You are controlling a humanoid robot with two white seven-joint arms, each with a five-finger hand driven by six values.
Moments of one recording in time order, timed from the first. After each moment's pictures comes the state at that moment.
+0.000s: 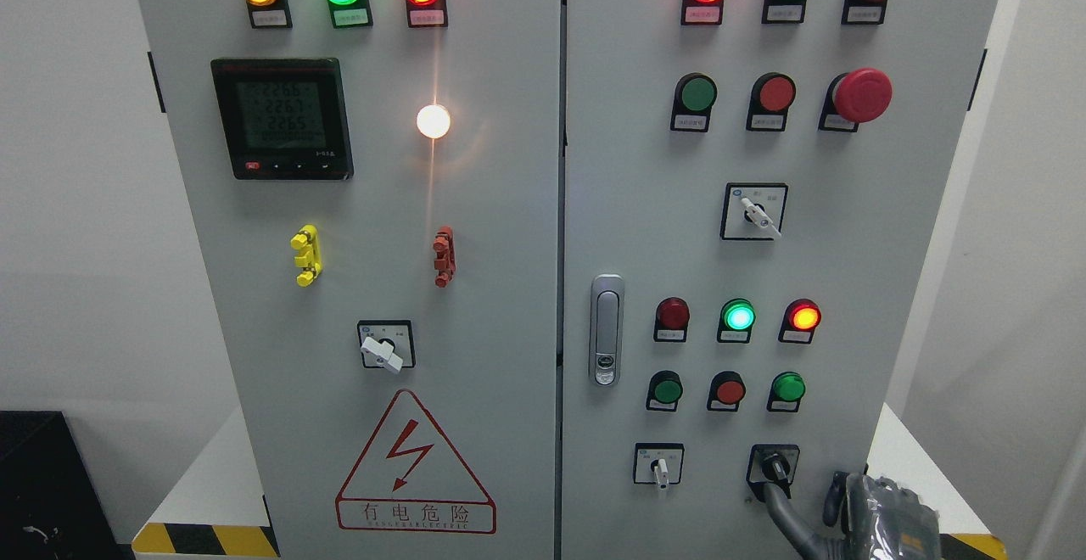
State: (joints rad) left arm 0.00 -0.10 -0.14 0.00 0.10 -0.06 0.15; right arm -0.24 0.07 -0.14 -1.55 1.20 0.12 -0.13
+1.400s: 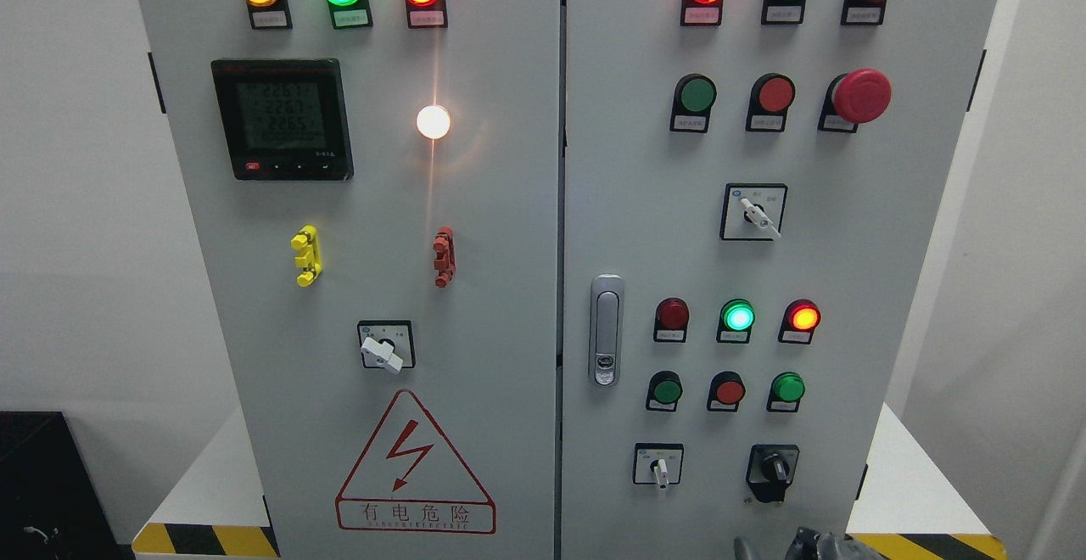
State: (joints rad) left arm 0.00 -0.10 -0.14 0.00 0.10 -0.06 0.15; right arm -0.03 0.11 -0.03 -1.75 0.89 0.12 -0.15
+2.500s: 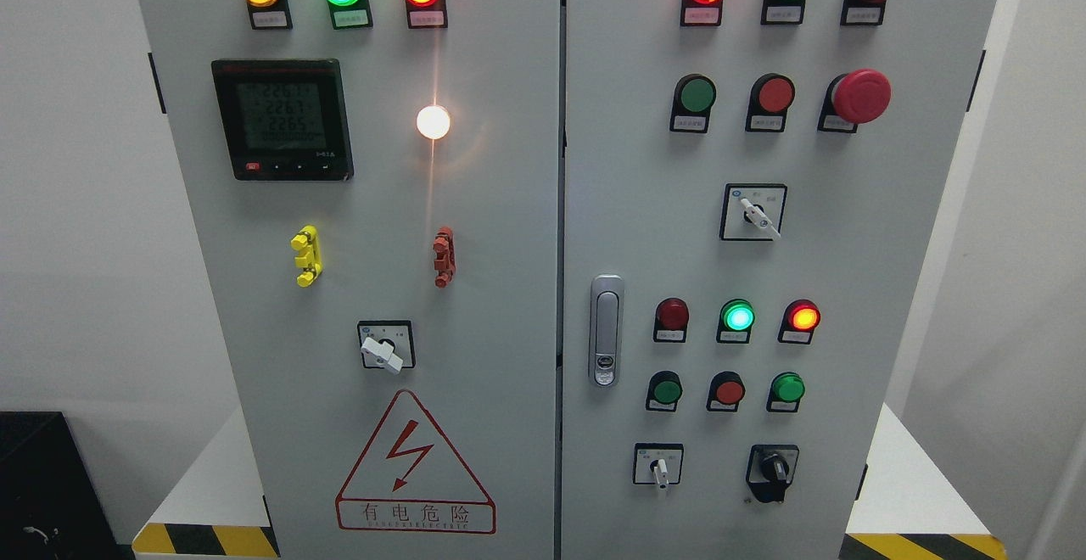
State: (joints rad) left arm 0.00 -0.10 -0.14 0.00 0.10 -0.06 0.15; right arm 0.22 0.12 0.00 -1.91 0.06 -0.06 -0.02
